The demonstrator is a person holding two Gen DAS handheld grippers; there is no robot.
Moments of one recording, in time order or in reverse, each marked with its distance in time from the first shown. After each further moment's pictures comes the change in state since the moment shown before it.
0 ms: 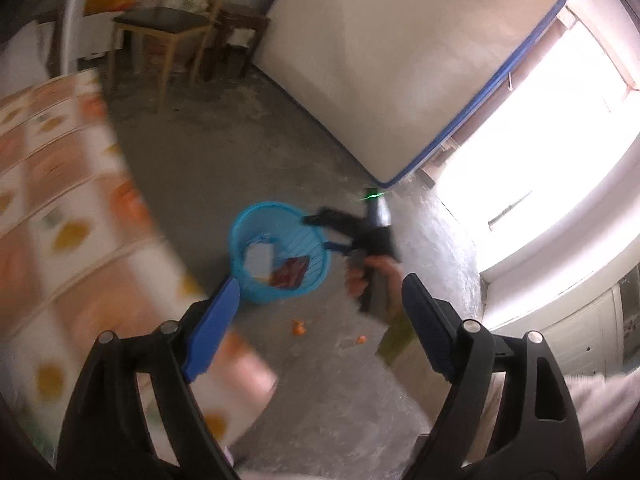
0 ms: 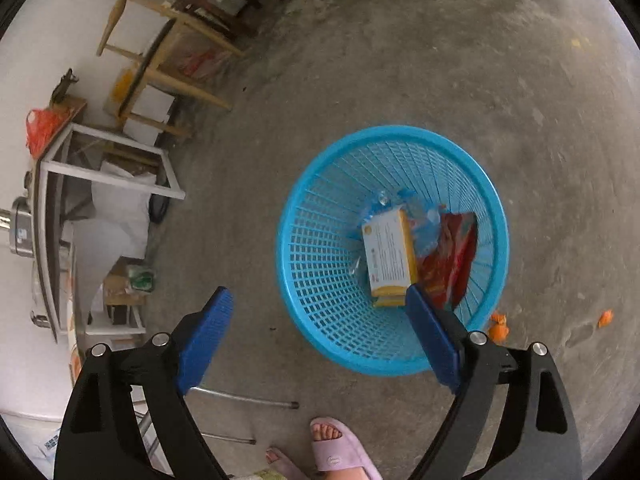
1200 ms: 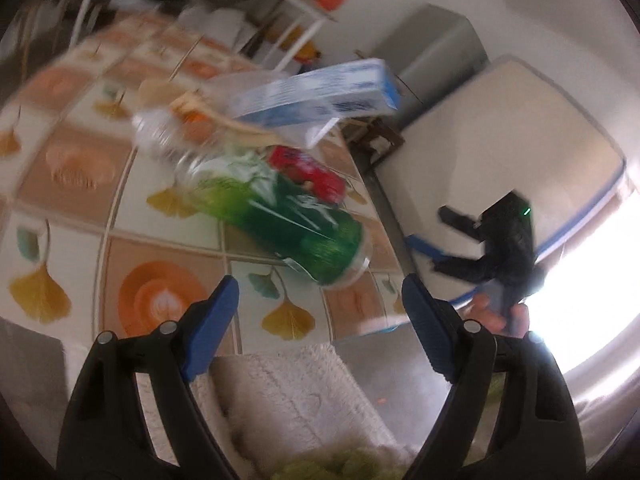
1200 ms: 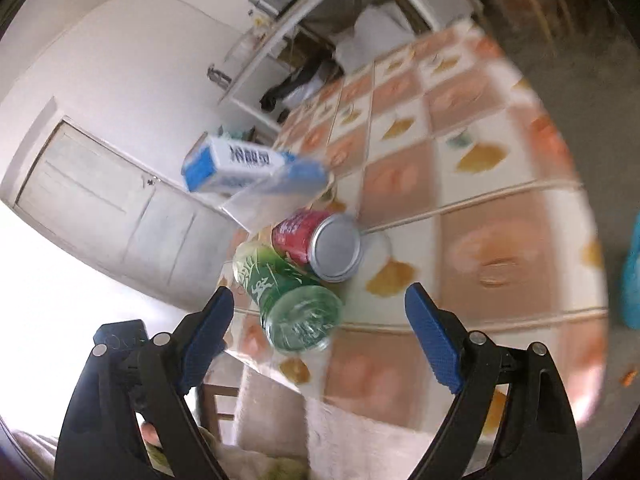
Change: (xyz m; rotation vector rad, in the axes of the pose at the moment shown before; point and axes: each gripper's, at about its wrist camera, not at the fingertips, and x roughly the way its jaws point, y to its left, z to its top) left arm -0.213 0.173 -0.209 -0.503 -0.437 0.147; right arm -0.079 0.330 -0.314 -0.761 0.362 0.492
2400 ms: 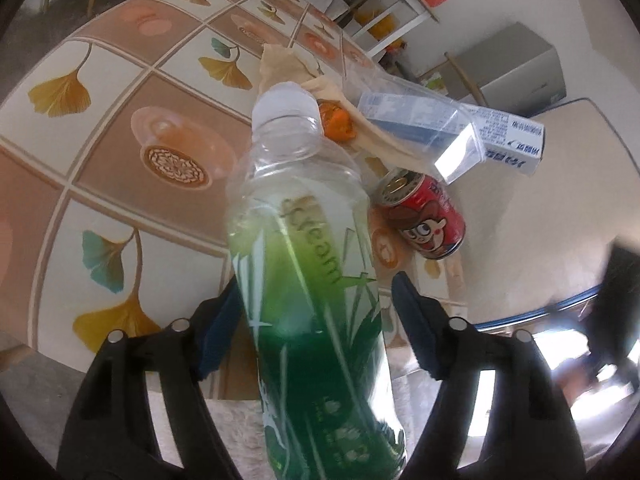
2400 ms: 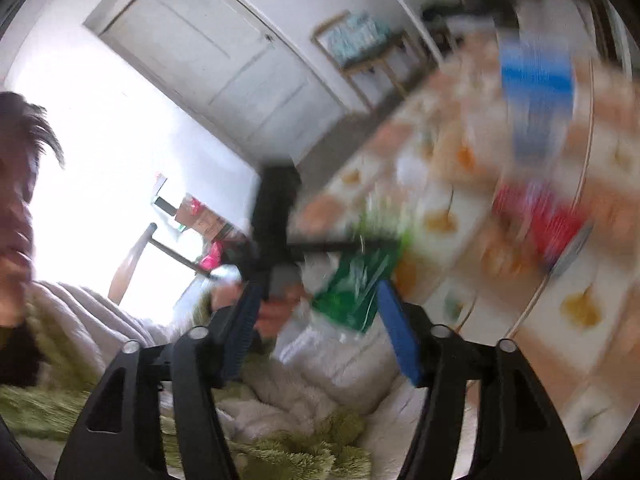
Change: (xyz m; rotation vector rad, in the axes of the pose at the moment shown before) left arm 0.017 0.080 0.039 -0.193 0.088 0.193; right arm 0.010 0.168 -0.022 -0.521 0.354 0.241
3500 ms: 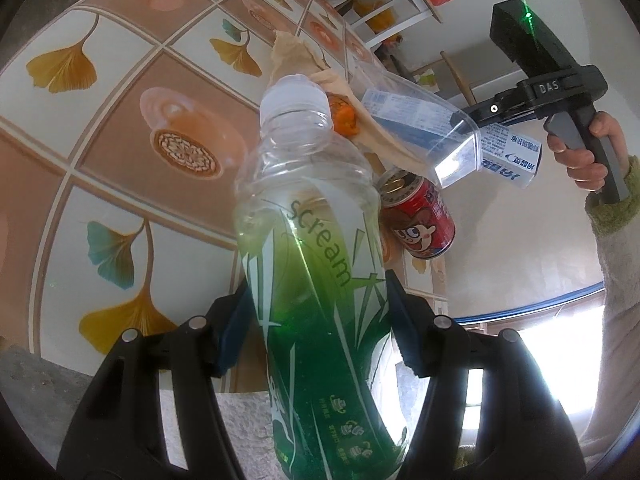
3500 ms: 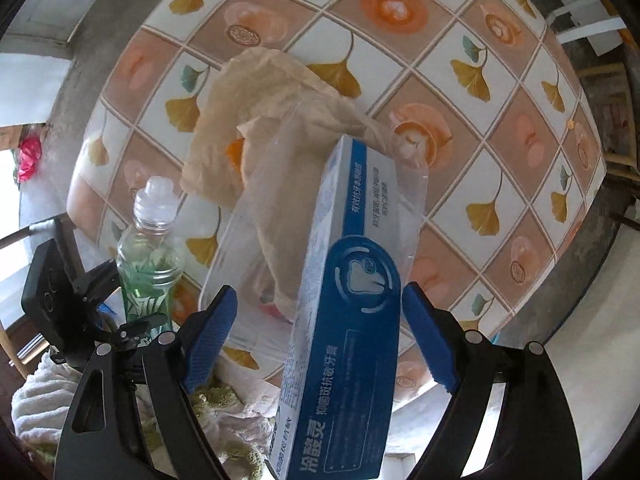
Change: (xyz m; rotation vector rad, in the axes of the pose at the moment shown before) left arm -0.006 0.023 0.005 -0.065 0.053 -0.101; right arm 0.145 -0.134 0.189 0.177 0.901 -0.710
